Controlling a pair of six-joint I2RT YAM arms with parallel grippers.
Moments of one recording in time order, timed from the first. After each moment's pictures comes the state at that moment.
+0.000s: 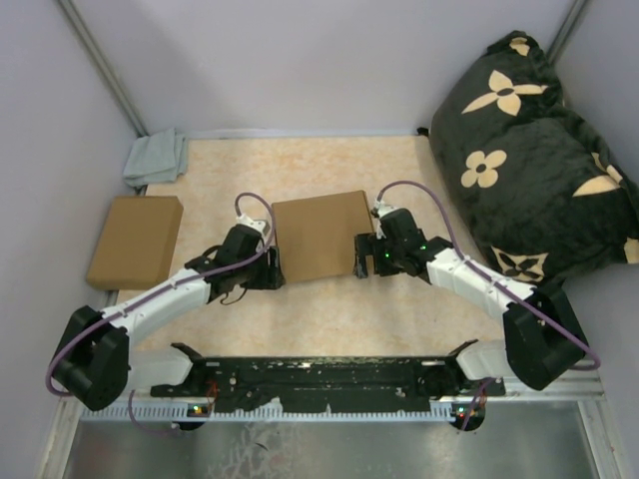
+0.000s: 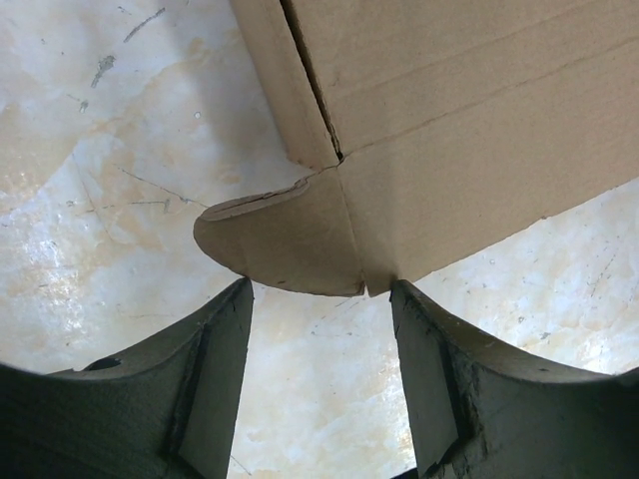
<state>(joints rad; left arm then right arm) -0.59 1.23 0.64 -0.30 0.01 -0.48 0.56 1.32 0.78 -0.35 -0.09 0.38</state>
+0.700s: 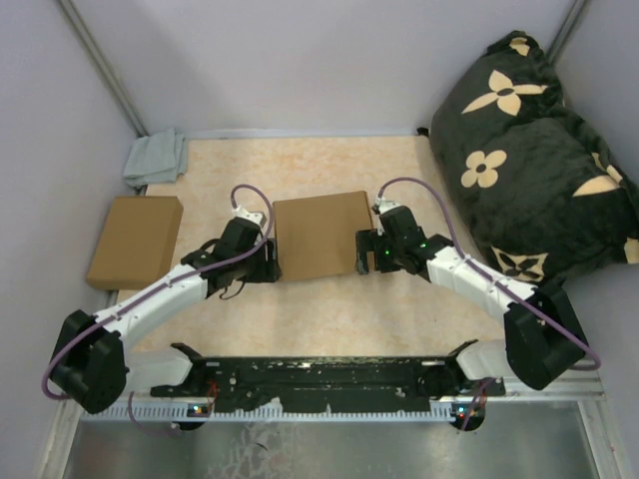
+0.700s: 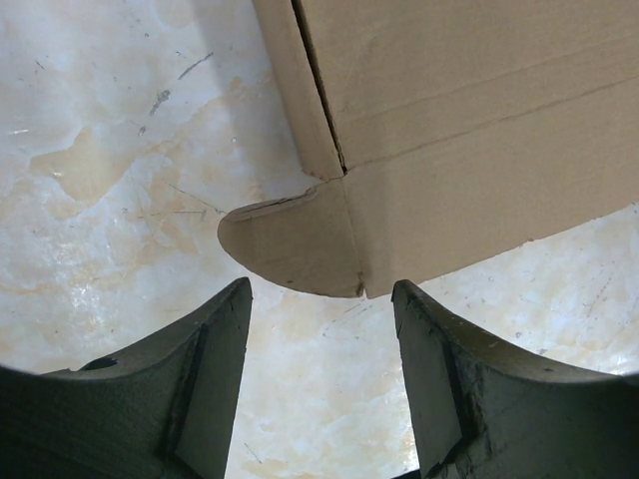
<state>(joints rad) -0.59 1.19 0.72 -0.39 -0.08 -0.48 0.56 1.31 0.80 -0.37 -0.02 0.37</state>
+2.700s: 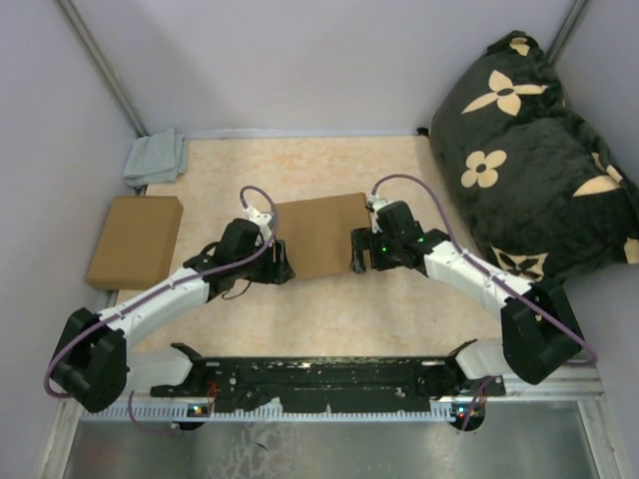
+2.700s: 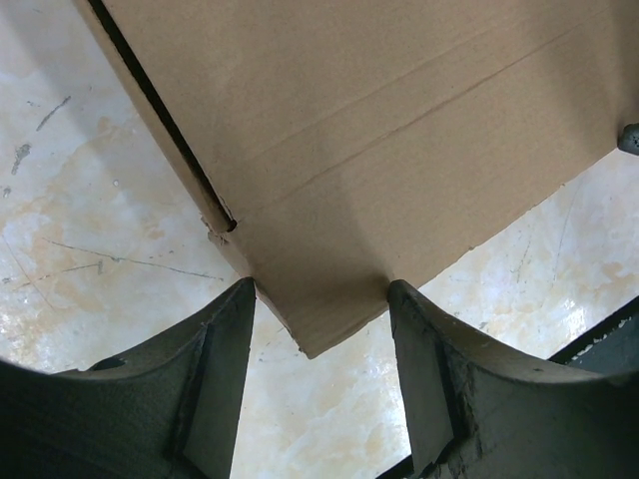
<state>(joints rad) -0.59 1.21 0.67 -0.21 0.12 -0.43 0.56 1.35 0.85 -0.39 -0.12 0.34</state>
